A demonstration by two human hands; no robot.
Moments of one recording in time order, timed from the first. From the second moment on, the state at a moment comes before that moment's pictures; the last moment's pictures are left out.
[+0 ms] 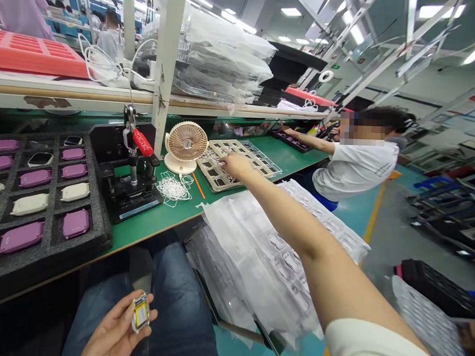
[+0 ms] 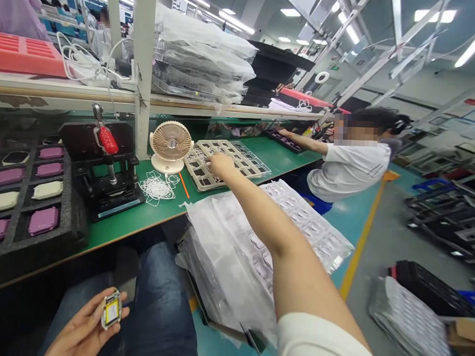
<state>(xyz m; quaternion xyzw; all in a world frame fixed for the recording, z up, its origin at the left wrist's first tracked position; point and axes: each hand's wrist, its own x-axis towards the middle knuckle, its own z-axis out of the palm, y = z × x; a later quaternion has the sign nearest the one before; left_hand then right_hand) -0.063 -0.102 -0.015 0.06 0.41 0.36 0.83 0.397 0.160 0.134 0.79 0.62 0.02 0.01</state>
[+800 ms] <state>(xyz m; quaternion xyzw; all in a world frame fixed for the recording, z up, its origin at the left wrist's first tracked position) 0.001 -0.057 0.043 0.22 0.30 0.38 0.85 0.253 -0.030 0.112 0.56 0.62 -0.44 -0.32</state>
